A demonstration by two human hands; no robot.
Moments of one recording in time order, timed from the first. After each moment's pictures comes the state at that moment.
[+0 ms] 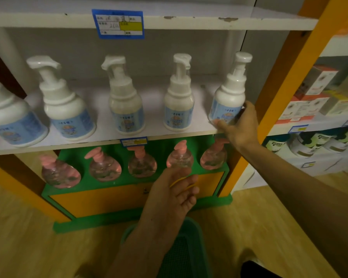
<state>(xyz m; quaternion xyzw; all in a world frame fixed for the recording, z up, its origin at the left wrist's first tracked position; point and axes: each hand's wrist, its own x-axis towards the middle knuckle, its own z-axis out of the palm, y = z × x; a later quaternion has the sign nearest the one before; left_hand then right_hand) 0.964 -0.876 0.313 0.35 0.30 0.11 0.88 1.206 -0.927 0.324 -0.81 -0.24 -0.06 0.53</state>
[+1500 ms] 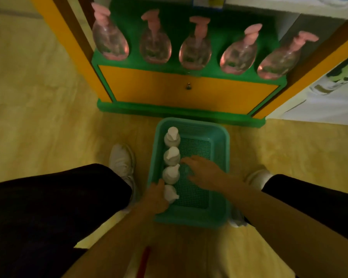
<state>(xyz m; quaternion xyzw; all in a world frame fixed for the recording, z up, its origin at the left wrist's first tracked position) 0.737 -0.931 0.033 0.77 0.38 -0.28 0.42 0.922 -0.996 0.089 -0.75 -0.58 0.33 0.00</state>
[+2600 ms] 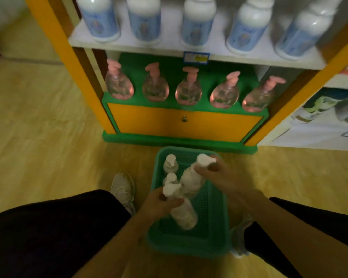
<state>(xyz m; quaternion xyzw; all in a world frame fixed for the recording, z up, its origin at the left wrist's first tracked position) 0.753 -0.914 0.110 0.58 0.40 0.01 0.72 0.955 -1.004 0.163 -0.73 -0.25 0.42 0.48</state>
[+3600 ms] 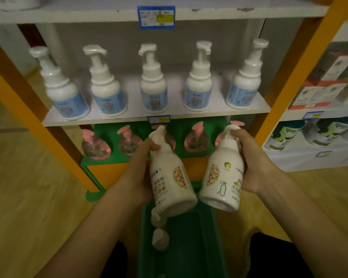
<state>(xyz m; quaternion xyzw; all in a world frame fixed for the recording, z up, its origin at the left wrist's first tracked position) 0.889 -0.825 0.315 0.34 0.32 0.05 0.88 1.059 -0.984 0.328 -0.51 0.04 0.48 0.71</state>
